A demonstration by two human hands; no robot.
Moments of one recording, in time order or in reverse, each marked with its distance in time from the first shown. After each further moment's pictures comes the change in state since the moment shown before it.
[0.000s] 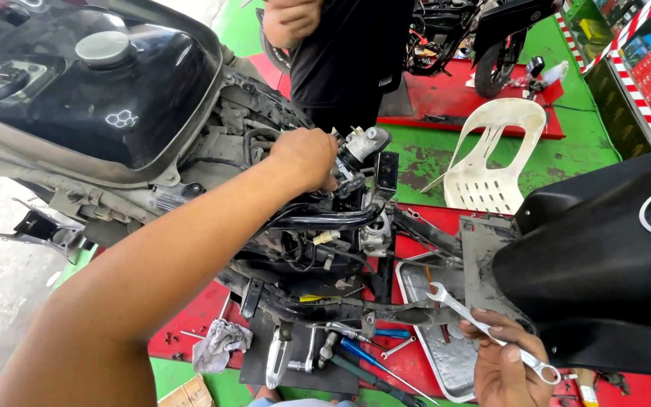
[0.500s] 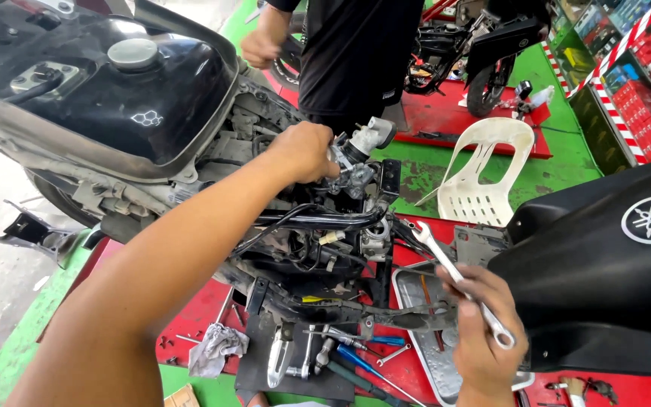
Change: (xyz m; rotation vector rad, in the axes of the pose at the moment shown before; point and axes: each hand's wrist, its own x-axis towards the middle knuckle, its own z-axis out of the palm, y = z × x) left_hand -0.013 -0.025 -0.014 -0.344 0.106 -0.050; right_hand 0.041 -0.049 0.081 -0.213 -0.172 -0.251
